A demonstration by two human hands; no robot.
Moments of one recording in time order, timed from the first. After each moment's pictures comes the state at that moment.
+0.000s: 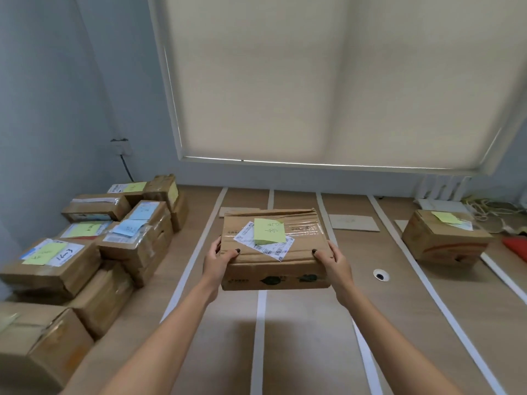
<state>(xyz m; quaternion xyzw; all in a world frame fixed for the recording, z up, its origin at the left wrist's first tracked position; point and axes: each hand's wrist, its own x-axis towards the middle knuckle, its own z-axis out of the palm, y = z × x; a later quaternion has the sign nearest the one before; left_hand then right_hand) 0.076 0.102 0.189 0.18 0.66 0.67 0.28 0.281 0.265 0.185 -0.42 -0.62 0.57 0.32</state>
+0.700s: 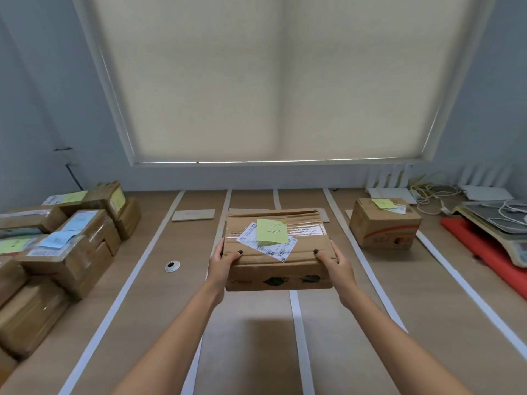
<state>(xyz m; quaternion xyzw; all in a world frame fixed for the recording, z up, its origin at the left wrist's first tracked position) 0.230 0.216 0.181 0.21 0.62 0.68 0.33 0.444 0.358 0.171 -0.46 -0.59 0.57 0.34</state>
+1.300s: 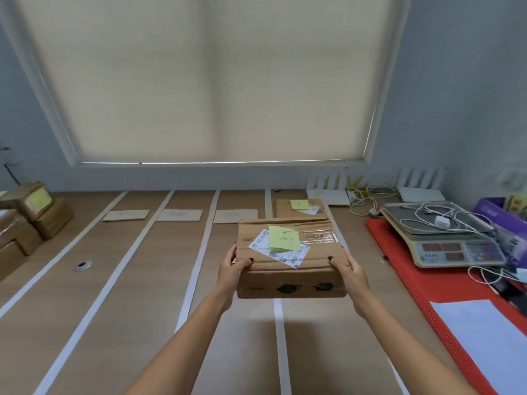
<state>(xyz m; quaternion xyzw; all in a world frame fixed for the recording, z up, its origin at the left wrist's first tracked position) 0.543 0.411 0.174 0.24 0.63 0.64 0.36 0.772 0.551 0.170 -0.46 -0.58 0.57 0.34</state>
